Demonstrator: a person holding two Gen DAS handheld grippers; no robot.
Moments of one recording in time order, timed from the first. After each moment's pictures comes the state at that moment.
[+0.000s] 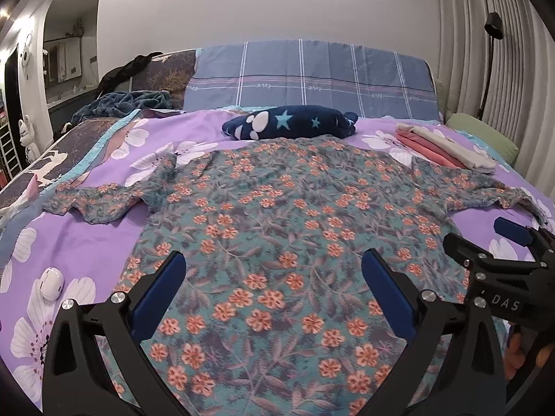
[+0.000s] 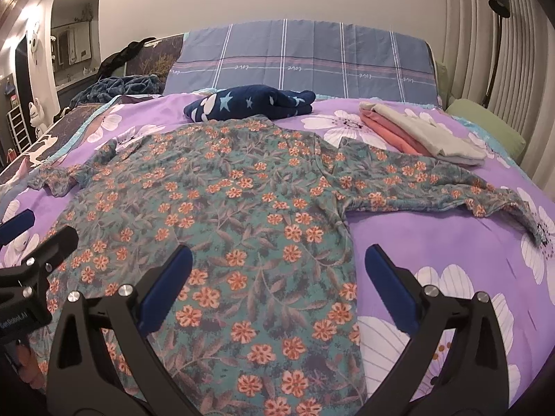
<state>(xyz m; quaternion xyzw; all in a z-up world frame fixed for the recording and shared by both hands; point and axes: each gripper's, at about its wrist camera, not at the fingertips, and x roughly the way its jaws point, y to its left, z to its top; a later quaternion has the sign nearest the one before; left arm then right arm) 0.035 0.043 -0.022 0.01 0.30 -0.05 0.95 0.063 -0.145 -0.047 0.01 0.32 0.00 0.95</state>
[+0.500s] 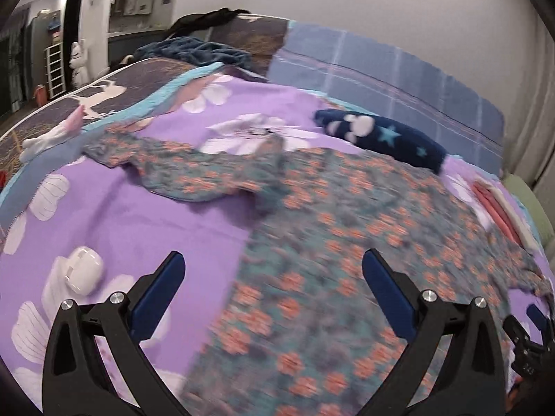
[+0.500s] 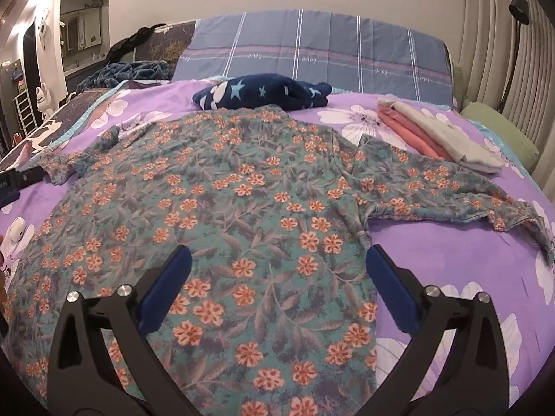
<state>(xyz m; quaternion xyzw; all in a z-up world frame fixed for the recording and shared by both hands) 0.101 0.183 -0.028 -0.11 0.34 0.07 0.93 0.098 -0.139 -0.062 0.00 0.35 0.02 0.93</state>
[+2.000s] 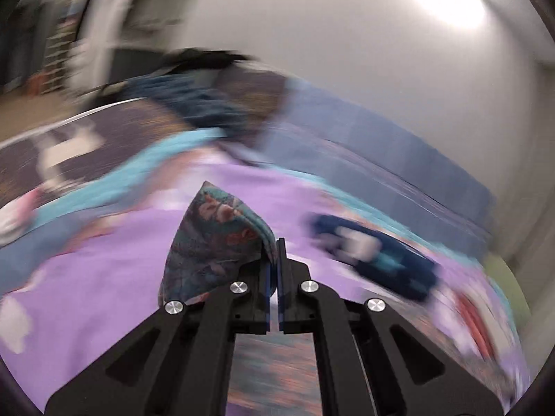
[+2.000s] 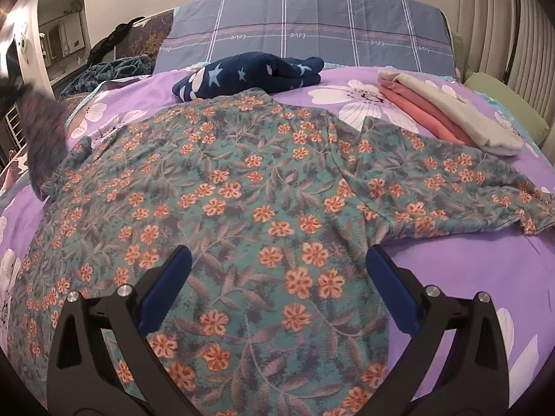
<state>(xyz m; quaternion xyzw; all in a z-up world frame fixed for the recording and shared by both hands) 0.244 0.234 0.066 -0.18 0.24 0.00 0.96 0.157 -0.158 -0.077 0.03 0.38 0.01 0.92</state>
